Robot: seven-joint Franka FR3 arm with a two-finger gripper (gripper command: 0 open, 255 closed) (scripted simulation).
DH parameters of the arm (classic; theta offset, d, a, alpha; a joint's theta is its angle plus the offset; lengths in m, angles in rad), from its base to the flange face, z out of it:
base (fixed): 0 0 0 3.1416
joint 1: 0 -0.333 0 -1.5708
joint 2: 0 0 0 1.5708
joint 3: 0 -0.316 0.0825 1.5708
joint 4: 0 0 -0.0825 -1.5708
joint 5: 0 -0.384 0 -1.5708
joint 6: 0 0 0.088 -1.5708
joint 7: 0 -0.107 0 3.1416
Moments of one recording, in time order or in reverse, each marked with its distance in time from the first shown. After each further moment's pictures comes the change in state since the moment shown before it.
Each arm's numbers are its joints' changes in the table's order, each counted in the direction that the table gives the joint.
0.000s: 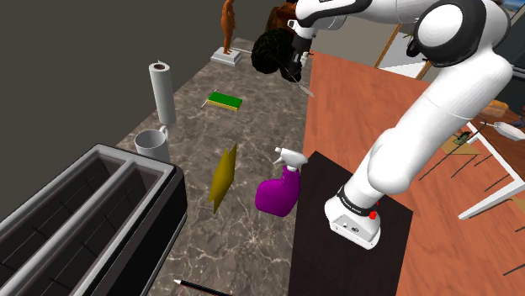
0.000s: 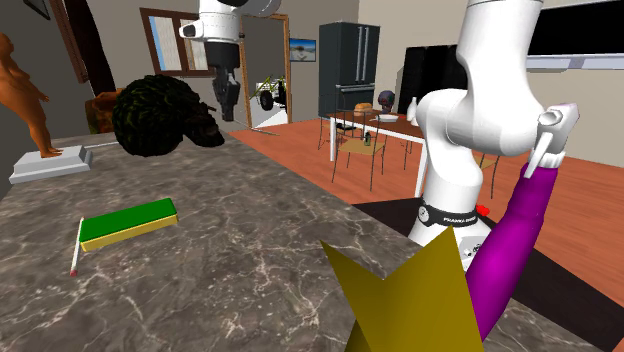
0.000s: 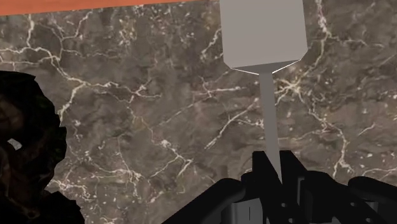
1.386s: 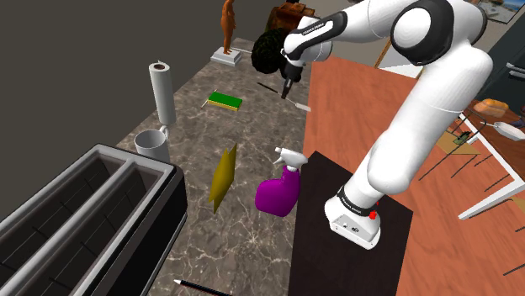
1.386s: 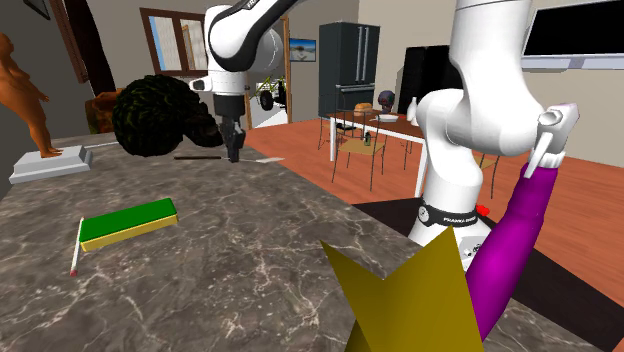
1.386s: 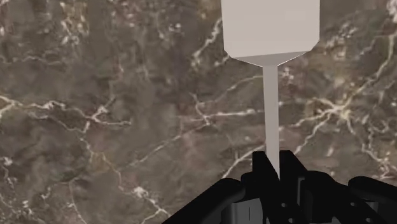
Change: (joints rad) arm 0.007 -0.126 0.003 0.167 -0.090 0.271 0.072
